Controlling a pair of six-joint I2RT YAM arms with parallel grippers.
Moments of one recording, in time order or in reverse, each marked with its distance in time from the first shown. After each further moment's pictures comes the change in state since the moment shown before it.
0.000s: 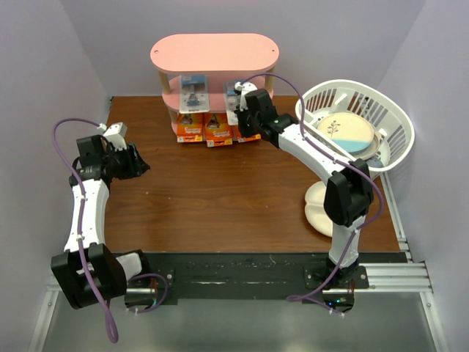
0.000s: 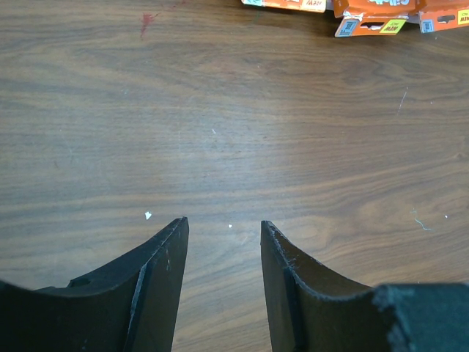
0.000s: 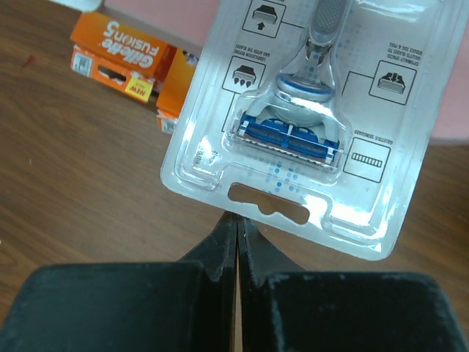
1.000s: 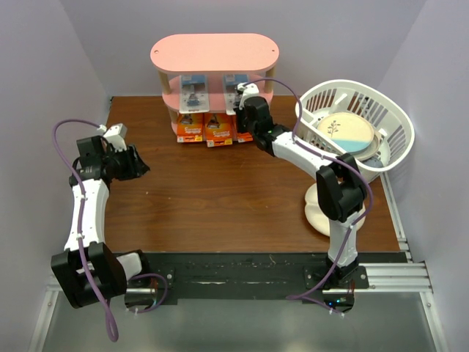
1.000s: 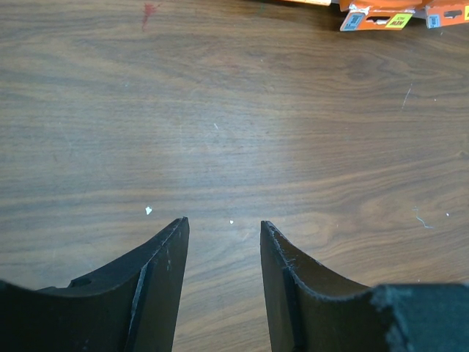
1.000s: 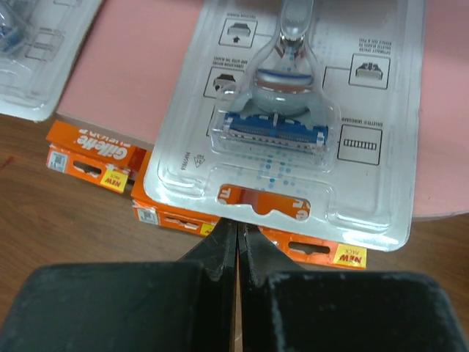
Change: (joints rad) left arm 0.005 0.006 -0.004 -0.008 0.000 0.004; right arm 0.000 0.065 -0.135 0.421 0.120 0.029
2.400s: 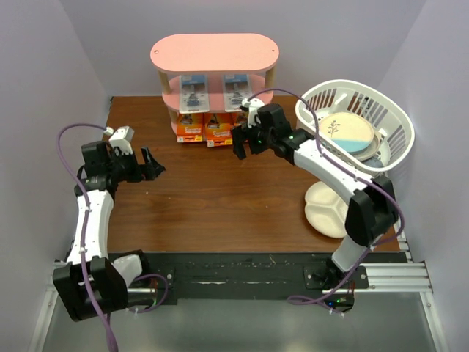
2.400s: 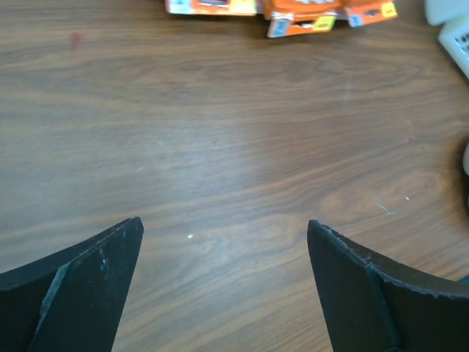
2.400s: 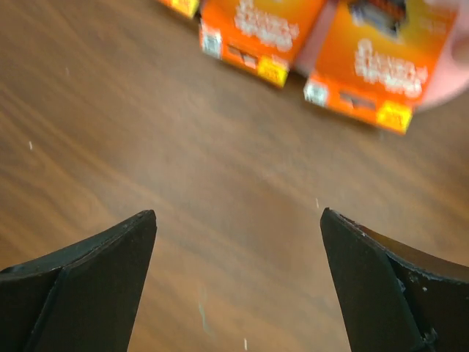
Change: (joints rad) left arm -0.039 -0.095 -0.095 0.105 0.117 -0.030; right arm 0.005 -0.296 -0.150 -0.392 -0.256 -0.078
